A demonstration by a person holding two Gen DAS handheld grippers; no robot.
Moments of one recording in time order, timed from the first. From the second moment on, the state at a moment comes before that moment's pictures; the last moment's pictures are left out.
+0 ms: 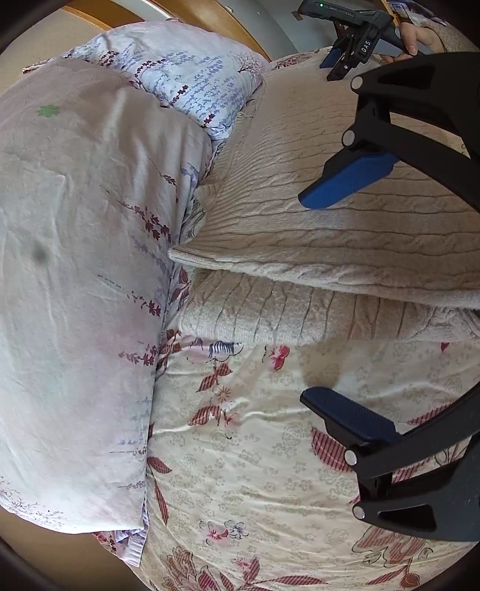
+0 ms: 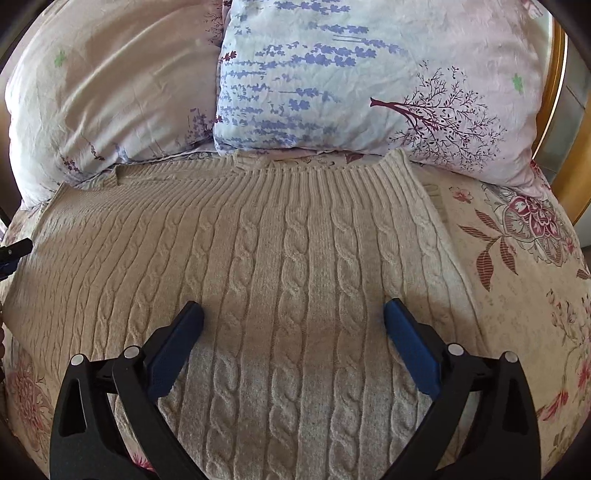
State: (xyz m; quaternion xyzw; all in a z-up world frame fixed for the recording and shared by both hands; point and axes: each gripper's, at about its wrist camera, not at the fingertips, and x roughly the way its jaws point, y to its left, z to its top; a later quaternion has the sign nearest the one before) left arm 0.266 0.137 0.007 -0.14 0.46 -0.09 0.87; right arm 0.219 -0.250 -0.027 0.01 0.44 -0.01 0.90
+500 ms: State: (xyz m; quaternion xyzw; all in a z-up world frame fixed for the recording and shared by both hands) left arm 0.282 0.135 -0.004 -0.27 0.47 -0.16 0.82; right arm 0.216 -0.251 -0.024 0.02 0.43 0.00 0.90
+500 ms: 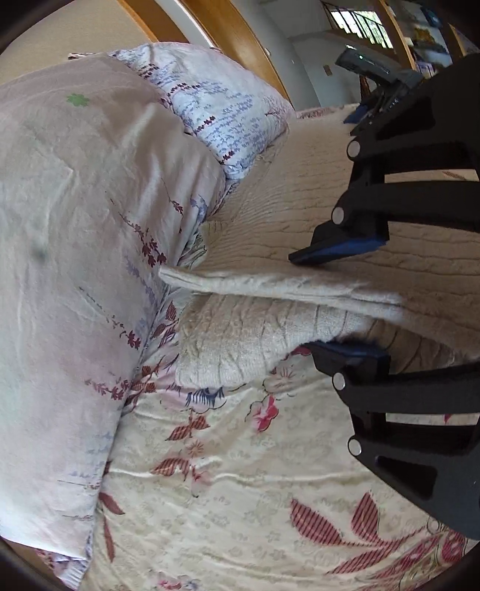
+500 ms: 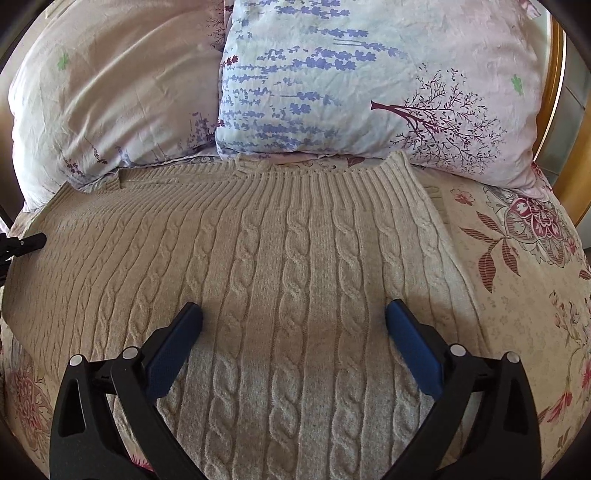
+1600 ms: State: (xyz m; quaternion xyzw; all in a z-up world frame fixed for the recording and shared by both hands) left arm 0.289 -0.174 0.045 -0.31 0.46 -0.34 0.76; right arm 0.169 -0.415 0.013 0.38 0.19 0.05 0.90
